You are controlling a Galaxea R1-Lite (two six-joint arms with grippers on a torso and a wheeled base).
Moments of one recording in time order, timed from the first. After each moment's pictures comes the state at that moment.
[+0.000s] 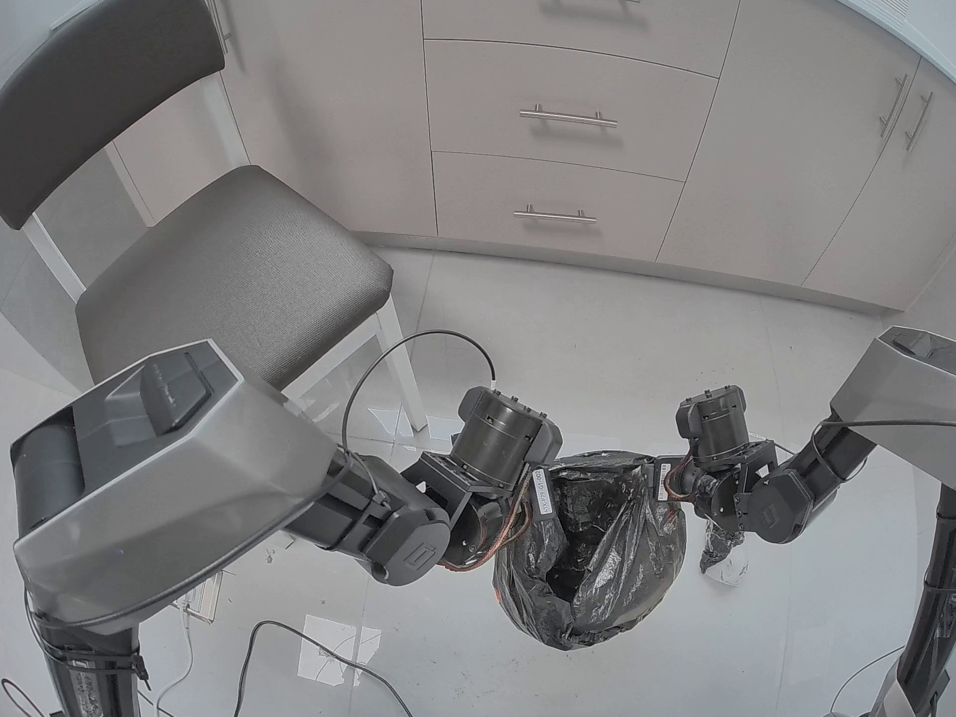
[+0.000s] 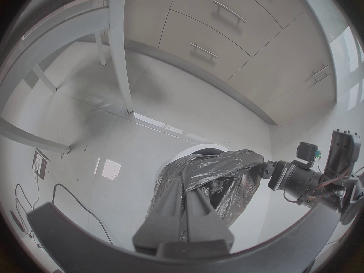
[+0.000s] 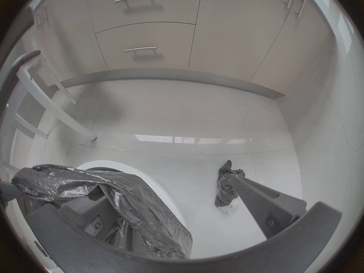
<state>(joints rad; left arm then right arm) -0.80 2.25 -1.22 -0.32 0.26 -0.73 0.42 2.18 -0.83 -0.66 -0.49 0.30</state>
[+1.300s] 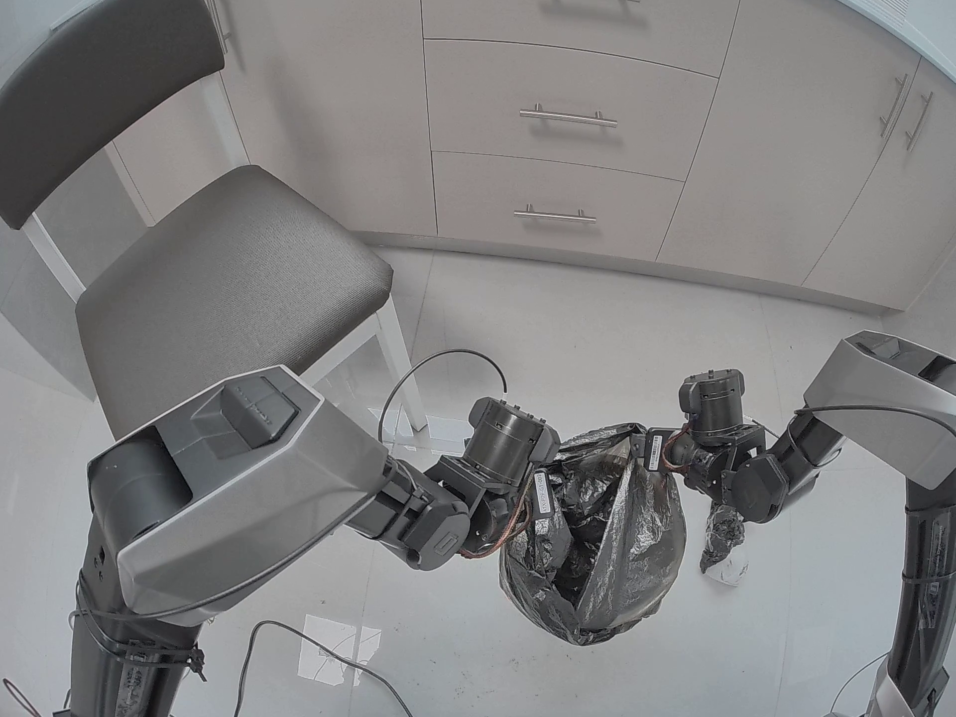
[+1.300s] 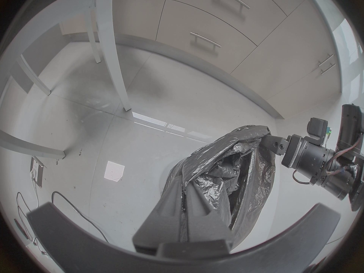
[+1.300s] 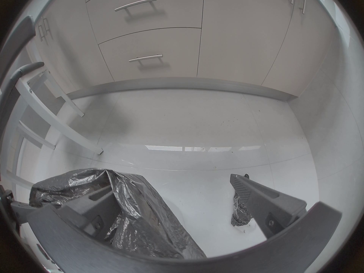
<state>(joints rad) -0.75 2.41 -1.36 -0.32 0.24 -0.66 0.34 2.31 -0.97 -0.79 -0.36 0.25</state>
